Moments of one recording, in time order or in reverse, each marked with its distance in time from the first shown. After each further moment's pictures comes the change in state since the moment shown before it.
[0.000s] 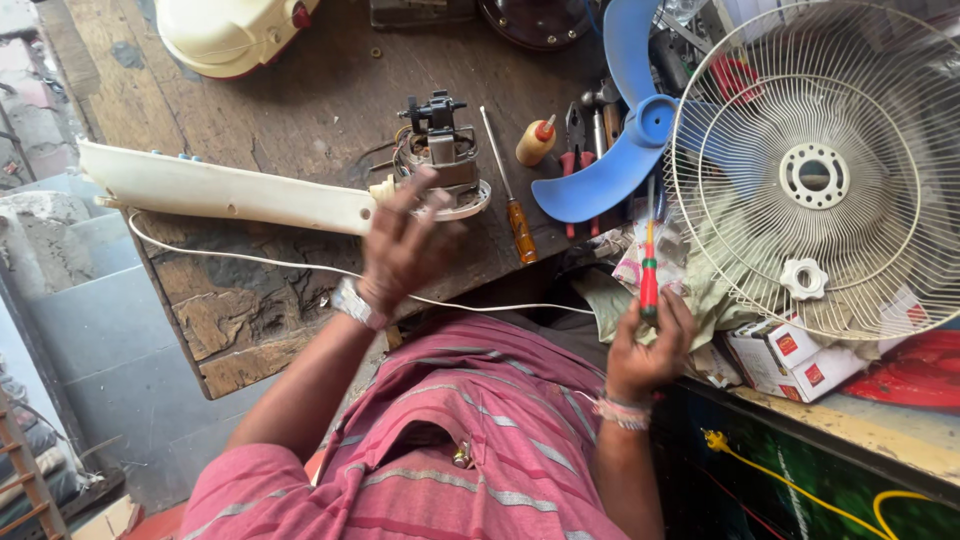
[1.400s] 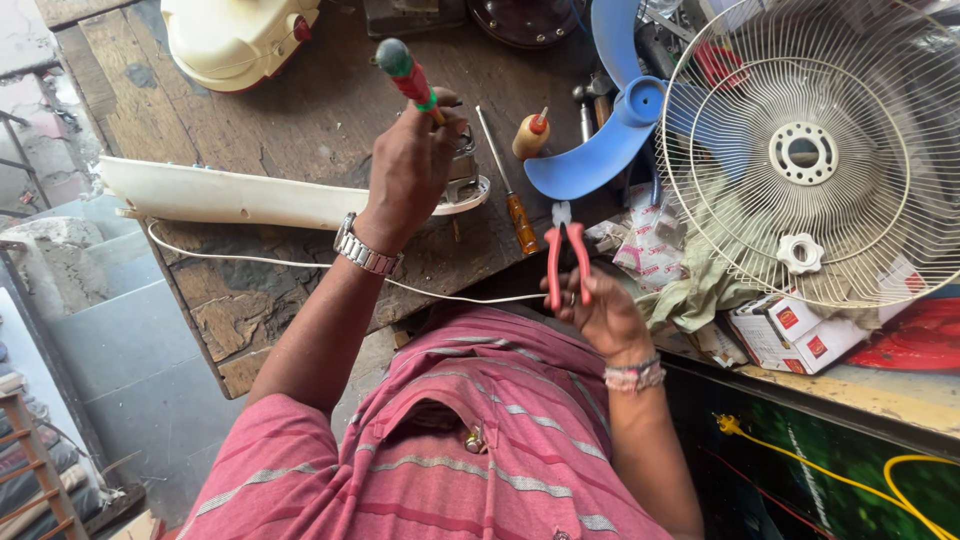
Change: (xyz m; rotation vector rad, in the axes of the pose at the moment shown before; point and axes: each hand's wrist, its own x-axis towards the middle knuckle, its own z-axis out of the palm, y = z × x) left_hand 0.091 -0.003 -0.013 -0.481 -0.029 -0.270; right_hand -0.003 0.031 0.028 1.702 -0.911 1.161
